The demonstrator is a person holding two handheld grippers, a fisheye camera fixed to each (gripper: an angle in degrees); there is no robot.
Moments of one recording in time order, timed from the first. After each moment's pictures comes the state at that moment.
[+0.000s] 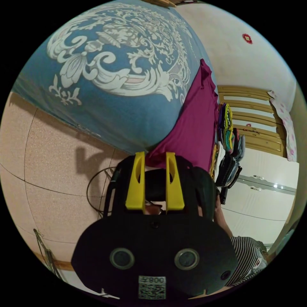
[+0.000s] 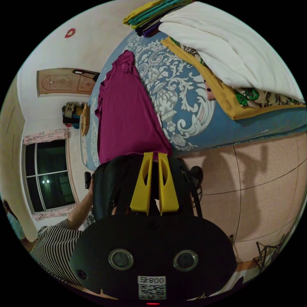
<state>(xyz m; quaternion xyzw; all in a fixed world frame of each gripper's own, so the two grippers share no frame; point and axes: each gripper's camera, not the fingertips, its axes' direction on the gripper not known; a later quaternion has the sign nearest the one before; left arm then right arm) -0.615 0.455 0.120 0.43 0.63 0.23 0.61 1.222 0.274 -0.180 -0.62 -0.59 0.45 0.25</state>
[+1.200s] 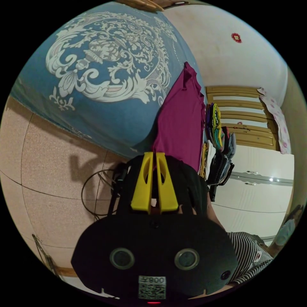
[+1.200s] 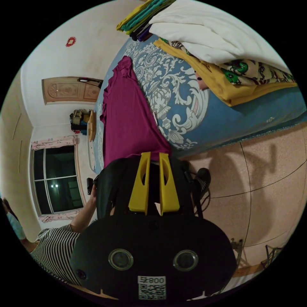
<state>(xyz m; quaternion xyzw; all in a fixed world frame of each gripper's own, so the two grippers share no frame) -0.581 0.549 0.128 0.44 0.64 0.24 0.58 1.254 0.390 -0.191 -0.60 -0.58 0.50 0.23</state>
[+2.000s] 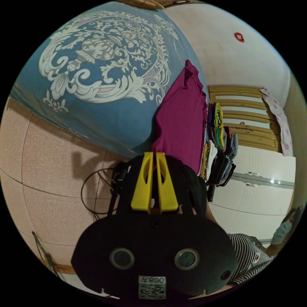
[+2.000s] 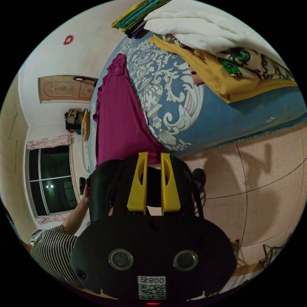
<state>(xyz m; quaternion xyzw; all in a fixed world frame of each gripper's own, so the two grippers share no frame) -0.481 0.580 0.110 0.43 0.64 0.24 0.59 1.242 0.391 -0.210 -0.61 -0.58 0.48 0.24</state>
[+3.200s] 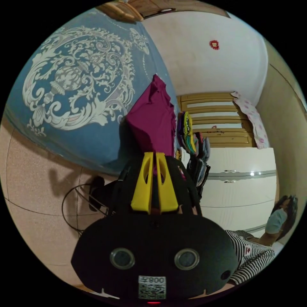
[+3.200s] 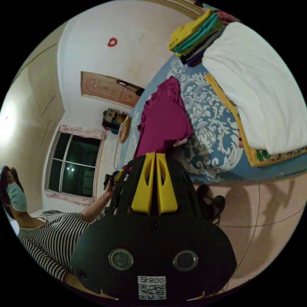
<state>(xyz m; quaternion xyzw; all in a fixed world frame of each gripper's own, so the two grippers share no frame) -0.437 0.726 0.100 0.47 0.70 0.28 0.46 1.357 0.301 -0.263 -0.45 -0.64 0.56 0.26</state>
